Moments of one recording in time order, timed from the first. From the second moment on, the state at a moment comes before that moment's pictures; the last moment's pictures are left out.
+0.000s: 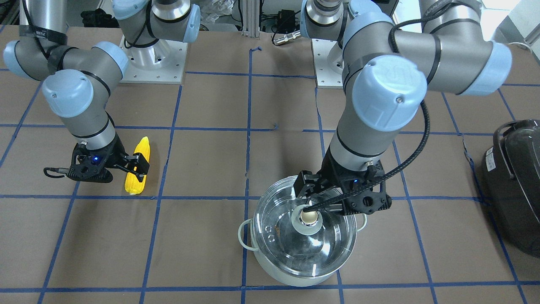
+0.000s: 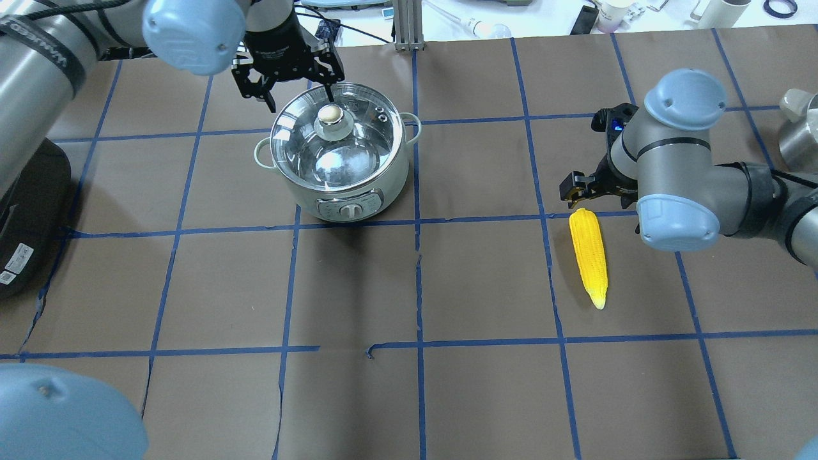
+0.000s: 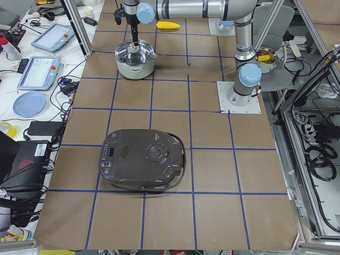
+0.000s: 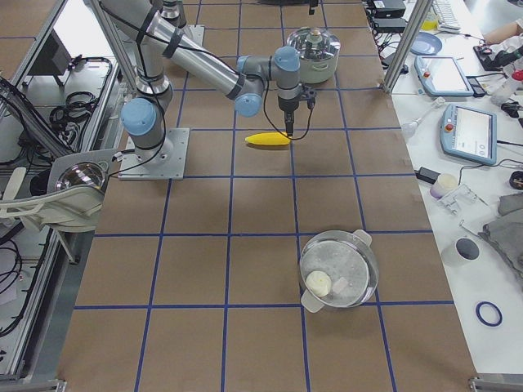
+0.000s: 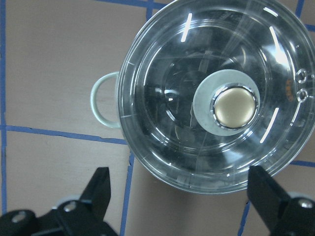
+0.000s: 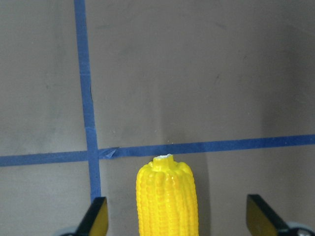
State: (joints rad) left arm -1.70 -1.99 -1.29 -1.37 1.57 -0.29; right arm 1.42 -1.36 2.05 -2.37 -1.57 -0.09
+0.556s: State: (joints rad) left arm -1.73 -2.07 -1.29 -1.32 1.58 -0.29; right arm 1.42 -1.32 2.09 -2.37 -1.60 -0.14
